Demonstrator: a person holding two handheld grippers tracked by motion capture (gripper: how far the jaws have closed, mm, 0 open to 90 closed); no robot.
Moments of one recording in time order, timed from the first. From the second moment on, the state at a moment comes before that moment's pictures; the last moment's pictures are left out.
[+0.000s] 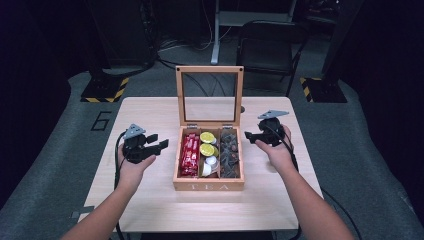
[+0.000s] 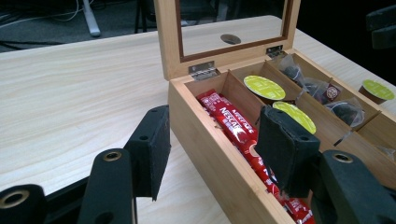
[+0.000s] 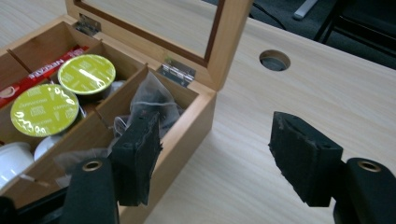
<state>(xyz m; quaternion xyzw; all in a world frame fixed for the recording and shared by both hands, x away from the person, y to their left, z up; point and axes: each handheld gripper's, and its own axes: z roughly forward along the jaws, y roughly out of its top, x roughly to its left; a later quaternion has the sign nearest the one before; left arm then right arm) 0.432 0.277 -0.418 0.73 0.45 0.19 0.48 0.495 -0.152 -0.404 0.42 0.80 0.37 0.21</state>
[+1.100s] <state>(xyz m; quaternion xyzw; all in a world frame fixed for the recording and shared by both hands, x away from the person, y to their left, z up) 0.432 0.274 -0.419 0.74 0.44 0.19 0.48 0.551 -0.116 -0.392 0.44 0.79 0.37 0.20</state>
